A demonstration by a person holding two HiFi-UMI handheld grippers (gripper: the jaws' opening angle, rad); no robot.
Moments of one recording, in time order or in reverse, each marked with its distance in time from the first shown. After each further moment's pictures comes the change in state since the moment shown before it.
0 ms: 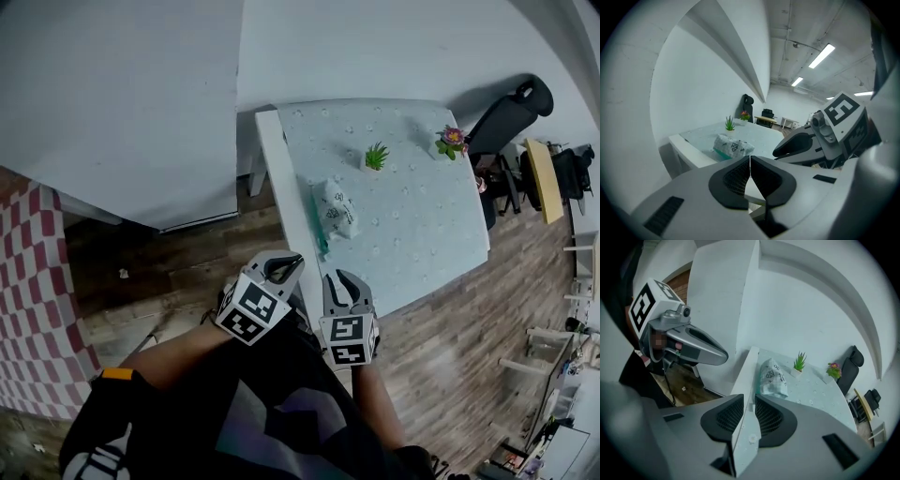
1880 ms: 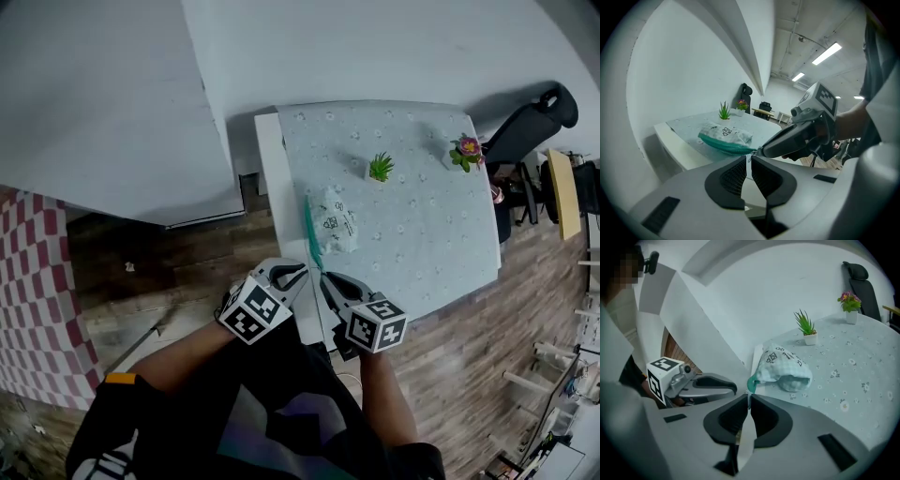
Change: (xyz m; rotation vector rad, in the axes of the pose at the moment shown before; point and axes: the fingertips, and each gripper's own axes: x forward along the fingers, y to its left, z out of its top) left arm 0.060 -0.002 -0.020 -0.032 0.110 -0.062; right arm 0.042 -0.024 0.000 0.528 -0.049 0.517
